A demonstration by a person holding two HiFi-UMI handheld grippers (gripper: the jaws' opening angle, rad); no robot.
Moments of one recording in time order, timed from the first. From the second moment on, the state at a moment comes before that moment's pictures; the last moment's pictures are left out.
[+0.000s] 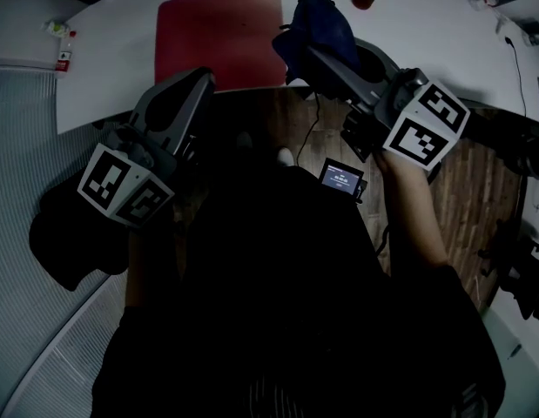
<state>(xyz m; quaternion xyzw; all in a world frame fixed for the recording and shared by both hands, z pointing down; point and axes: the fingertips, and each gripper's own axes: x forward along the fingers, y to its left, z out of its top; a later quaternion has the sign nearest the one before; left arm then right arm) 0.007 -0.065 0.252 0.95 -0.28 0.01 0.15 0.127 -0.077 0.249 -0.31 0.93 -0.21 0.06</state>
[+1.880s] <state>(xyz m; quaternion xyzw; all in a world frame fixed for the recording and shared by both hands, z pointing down) -0.078 -0.239 0.296 0.94 -0.21 0.07 0.25 0.023 -0.250 0.214 -0.34 0.91 -0.25 -0.03</state>
